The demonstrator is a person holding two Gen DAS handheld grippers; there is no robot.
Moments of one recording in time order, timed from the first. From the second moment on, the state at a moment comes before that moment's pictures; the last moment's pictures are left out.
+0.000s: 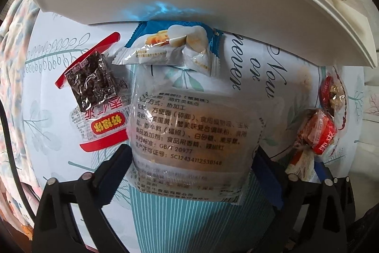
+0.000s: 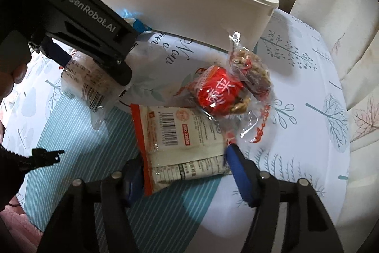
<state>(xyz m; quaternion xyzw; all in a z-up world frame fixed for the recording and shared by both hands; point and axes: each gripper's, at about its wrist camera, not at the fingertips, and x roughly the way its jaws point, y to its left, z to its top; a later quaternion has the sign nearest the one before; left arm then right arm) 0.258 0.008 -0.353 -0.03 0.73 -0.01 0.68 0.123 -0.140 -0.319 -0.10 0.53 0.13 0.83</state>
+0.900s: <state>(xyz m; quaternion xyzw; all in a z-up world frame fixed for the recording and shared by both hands) 0.142 0.124 -0.324 -0.15 0.76 0.05 0.63 0.128 -0.105 -0.272 -0.09 0.54 0.25 0.80</state>
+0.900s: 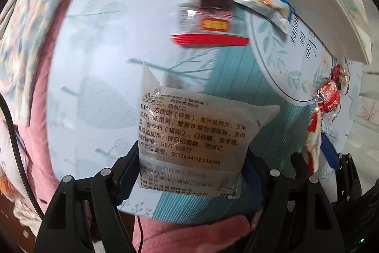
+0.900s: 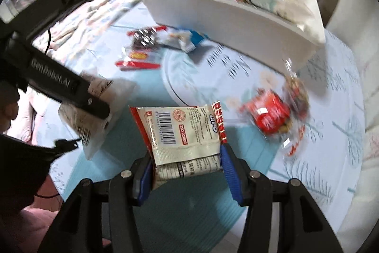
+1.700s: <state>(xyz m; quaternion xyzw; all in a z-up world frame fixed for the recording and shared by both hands) 0.272 0.173 -0.159 -0.08 0.67 -0.04 0.74 0.206 -0.044 -0.173 -0.03 0.45 0.20 0.87</state>
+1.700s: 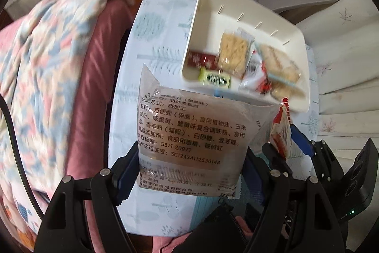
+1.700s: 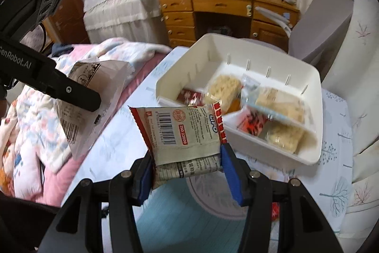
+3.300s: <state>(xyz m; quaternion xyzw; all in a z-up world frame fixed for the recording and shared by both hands) 0.340 0.126 -0.142 -0.07 0.57 -0.15 0.80 0.214 -0.133 -0.171 0.17 0.47 0.02 0.87</state>
